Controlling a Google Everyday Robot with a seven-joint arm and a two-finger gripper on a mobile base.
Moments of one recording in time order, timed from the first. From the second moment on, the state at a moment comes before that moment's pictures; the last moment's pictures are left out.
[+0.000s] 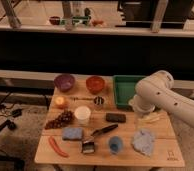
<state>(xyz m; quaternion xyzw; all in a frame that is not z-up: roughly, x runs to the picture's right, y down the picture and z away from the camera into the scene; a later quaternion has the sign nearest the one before) 0.197 0.125 0.697 -0.27 -0.03 -0.07 0.96</state>
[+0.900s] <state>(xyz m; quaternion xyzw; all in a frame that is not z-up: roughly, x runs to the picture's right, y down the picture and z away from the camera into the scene) 0.149 0.149 0.702 -0.28 -0.06 -0.13 0.95</state>
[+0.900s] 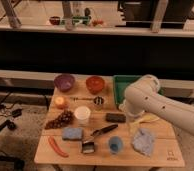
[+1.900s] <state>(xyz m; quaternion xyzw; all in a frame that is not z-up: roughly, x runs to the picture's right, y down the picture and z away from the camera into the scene) 0.091 0.157 0.721 -0.28 -0.09 -0.18 0.94</state>
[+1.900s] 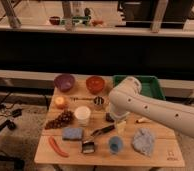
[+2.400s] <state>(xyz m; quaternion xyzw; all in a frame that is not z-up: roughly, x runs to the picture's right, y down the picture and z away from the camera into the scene) 0.074 0.166 0.744 -0.29 -0.11 -0.16 0.94</state>
